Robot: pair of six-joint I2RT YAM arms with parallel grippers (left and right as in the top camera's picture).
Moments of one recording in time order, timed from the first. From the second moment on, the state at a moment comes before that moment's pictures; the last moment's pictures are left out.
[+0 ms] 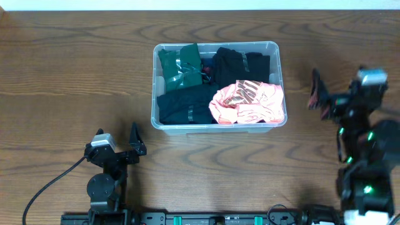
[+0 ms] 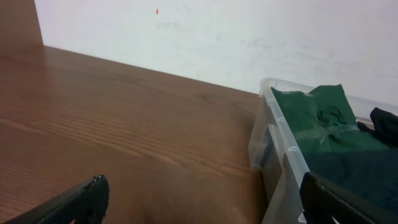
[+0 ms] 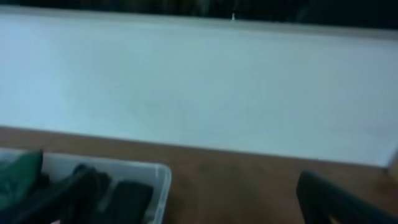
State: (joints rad) left arm 0.01 0.01 0.02 -0.12 -0.05 -0.22; right arm -0.08 0.69 0.67 0.00 -0.17 -0.01
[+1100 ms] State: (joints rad) left arm 0.01 0.01 0.02 -0.12 -0.05 -0.22; right arm -0.03 0.06 0.01 0.05 -0.11 0.02
